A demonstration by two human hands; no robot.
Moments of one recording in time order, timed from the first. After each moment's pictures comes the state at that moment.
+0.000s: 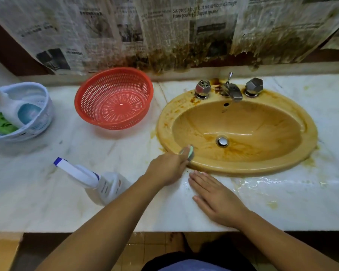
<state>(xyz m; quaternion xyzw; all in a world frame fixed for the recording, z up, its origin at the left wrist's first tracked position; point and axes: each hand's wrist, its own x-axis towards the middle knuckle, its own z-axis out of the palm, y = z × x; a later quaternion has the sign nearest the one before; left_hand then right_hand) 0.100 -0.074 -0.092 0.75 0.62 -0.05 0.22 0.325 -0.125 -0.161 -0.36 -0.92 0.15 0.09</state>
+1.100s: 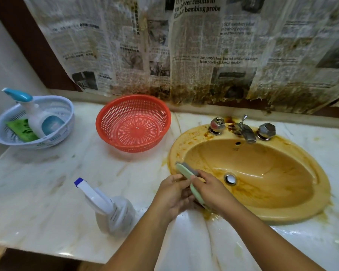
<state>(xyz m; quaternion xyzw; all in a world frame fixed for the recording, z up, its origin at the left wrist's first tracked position) 0.105 -0.076 -0.061 0.06 0.52 0.49 0.69 0.239 -0.032 -0.061 -0.58 -0.60 0.52 0.17</state>
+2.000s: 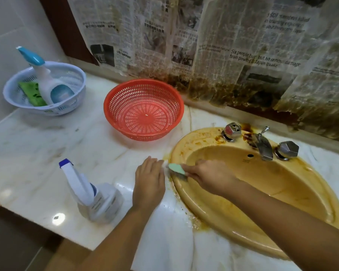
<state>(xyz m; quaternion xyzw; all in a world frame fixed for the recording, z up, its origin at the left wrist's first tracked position) 0.066 -0.066 -0.159 0.49 0.81 0.31 0.10 0.235 0.065 -0.062 -0.27 -0.95 0.06 -0.13</state>
